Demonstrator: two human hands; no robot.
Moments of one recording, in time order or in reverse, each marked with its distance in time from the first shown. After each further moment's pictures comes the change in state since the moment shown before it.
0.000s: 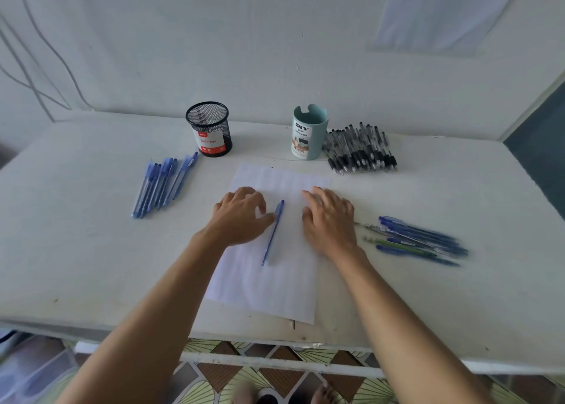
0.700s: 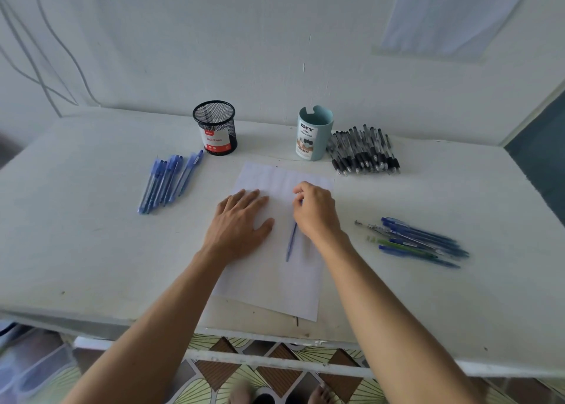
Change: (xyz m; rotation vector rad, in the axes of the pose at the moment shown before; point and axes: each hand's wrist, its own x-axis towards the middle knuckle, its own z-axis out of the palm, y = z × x) left_hand -0.010 -0.026 0.031 0.099 0.199 0.101; right_hand 0.021 -0.043 -0.018 0.295 0.038 0.116
